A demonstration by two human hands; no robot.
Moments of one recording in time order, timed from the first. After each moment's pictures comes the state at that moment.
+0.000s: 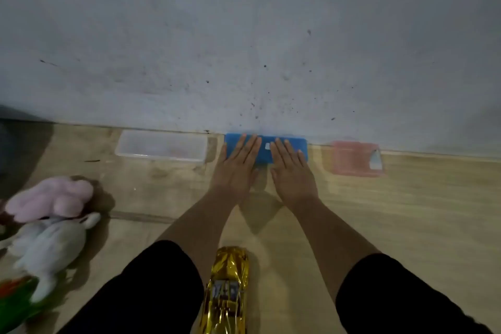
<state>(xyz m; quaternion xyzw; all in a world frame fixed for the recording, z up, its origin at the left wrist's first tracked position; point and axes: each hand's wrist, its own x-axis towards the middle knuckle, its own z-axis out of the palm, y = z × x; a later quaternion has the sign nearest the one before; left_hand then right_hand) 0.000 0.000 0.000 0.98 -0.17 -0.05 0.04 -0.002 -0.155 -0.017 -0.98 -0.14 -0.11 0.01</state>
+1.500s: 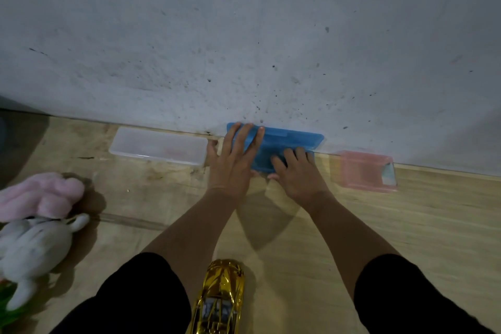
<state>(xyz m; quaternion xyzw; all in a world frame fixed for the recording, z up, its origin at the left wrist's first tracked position) 0.016 -0.002 0.001 0.98 -0.08 0.15 -0.04 0.036 -0.177 -0.025 -0.95 -0.29 -0.13 -0.05</state>
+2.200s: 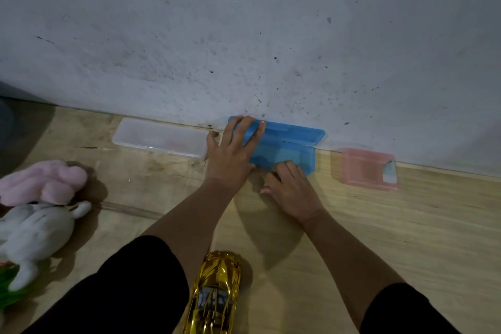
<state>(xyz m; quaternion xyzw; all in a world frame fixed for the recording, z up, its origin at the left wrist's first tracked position) 0.018 0.004 0.004 0.98 -0.10 0.14 -0.03 0.004 -0.170 -0.036 -0.92 -0.34 -0.20 0.04</state>
